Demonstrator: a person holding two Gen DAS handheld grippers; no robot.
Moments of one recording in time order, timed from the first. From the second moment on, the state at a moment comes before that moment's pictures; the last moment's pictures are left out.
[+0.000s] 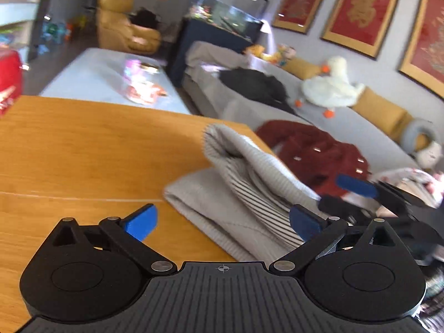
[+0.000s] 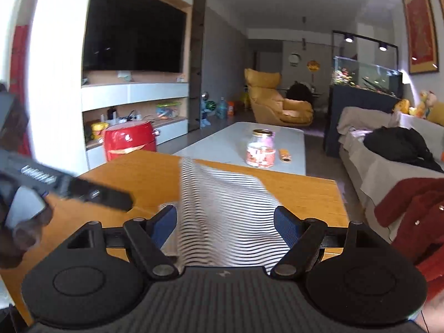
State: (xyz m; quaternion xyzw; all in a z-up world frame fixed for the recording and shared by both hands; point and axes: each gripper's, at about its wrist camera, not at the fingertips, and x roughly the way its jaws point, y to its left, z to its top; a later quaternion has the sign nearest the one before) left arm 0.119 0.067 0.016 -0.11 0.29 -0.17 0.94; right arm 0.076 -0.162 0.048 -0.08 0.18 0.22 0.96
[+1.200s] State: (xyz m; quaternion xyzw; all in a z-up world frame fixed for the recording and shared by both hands) left arm 0.161 0.023 -0.036 -0.20 0.39 -0.28 0.86; right arm 0.067 -0.168 0.088 0.02 0.19 0.28 0.94
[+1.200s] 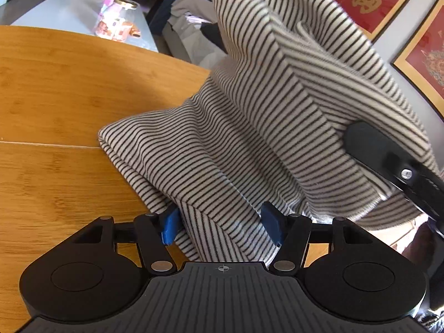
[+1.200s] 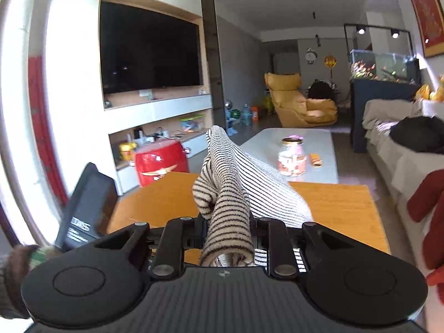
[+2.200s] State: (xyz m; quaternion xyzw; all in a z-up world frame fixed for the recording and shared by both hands) left arm 0.151 0.088 0.068 -0.21 0.27 -0.20 0.92; right arm 0.041 -0.107 0.019 -0.18 0.16 0.21 0.95
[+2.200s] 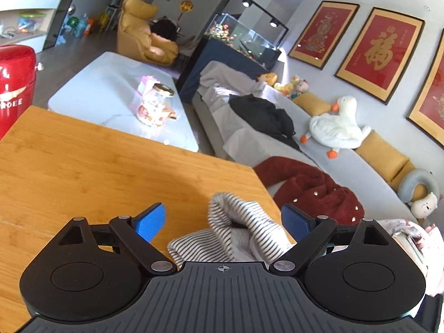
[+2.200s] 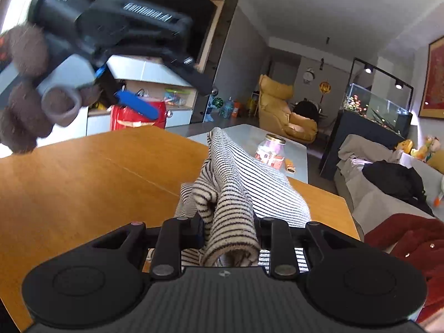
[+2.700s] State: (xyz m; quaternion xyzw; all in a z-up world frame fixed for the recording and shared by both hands) left arm 0.177 0.038 0.002 -0.13 0.33 -0.25 0.90; right arm 0.030 -0.129 0.047 -0.18 0.17 0.28 0.93
